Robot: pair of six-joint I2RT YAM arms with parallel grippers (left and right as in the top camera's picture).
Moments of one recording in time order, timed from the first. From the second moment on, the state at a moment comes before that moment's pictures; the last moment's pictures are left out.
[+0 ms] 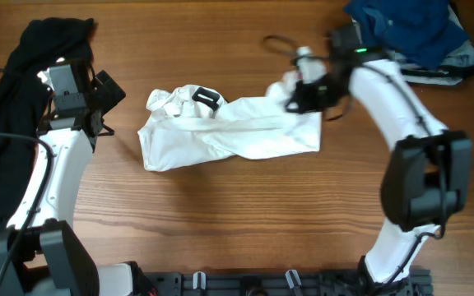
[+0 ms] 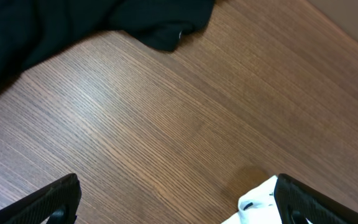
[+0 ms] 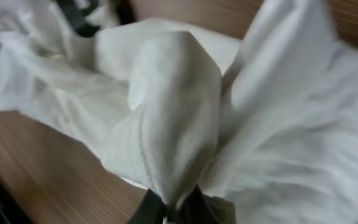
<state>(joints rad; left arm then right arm) 0.15 1.54 1.04 -0.37 -0.18 -0.51 0.22 1.98 1.54 -0.93 -0.52 -0.12</state>
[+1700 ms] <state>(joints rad) 0.21 1.94 1.43 -0.90 0.36 -0.02 0.14 1.98 1.63 -0.99 -0.38 -0.10</state>
